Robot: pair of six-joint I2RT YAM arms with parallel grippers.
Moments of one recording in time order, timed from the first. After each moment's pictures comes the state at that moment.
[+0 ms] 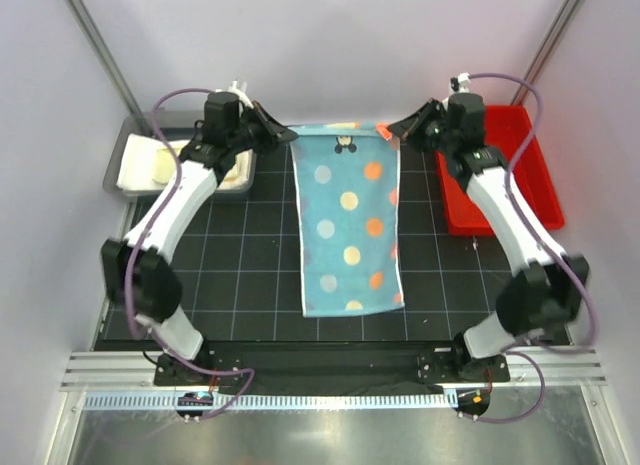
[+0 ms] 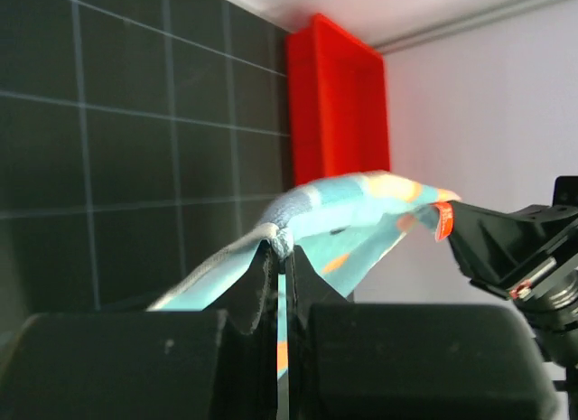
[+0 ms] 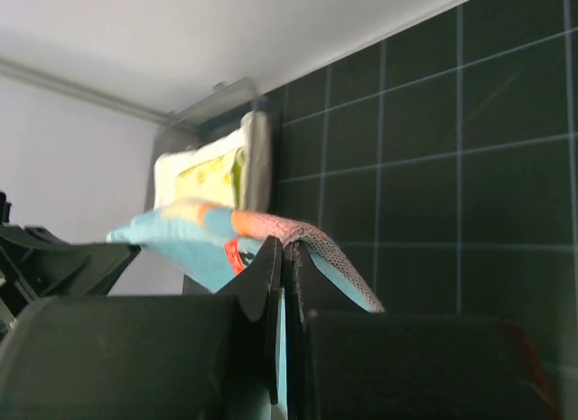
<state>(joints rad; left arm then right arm) -0.33 1.57 1.55 -0.32 0.30 -0.88 0.23 1.40 1.39 -0.26 -0.18 0.79</state>
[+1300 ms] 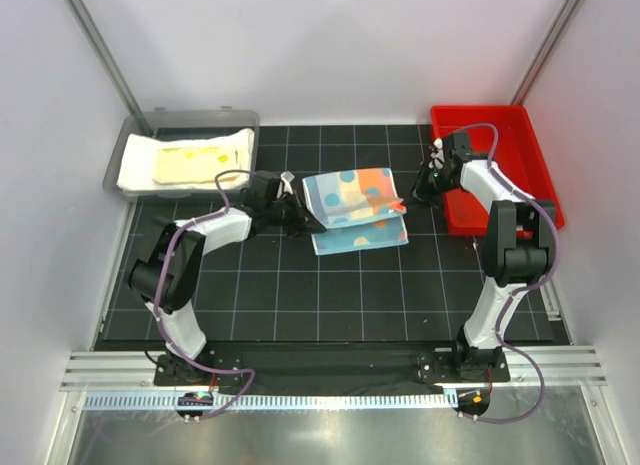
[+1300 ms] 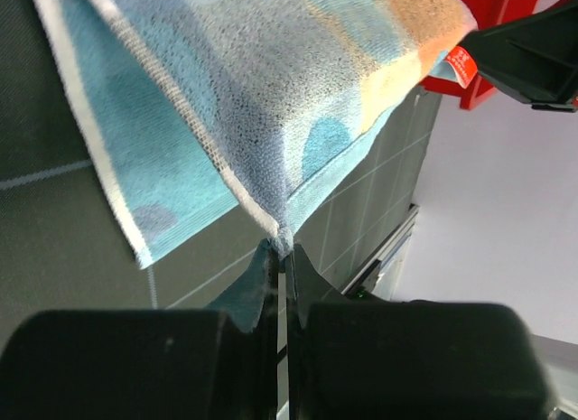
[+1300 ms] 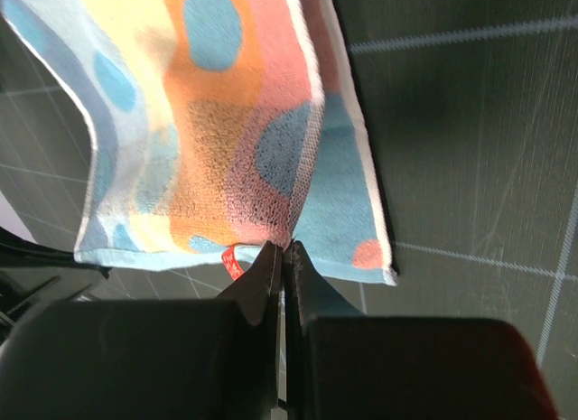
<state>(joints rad) -0.44 1.77 1.02 0.03 0.56 -0.94 0.01 1.88 1.42 -0.66 -0.46 0.43</state>
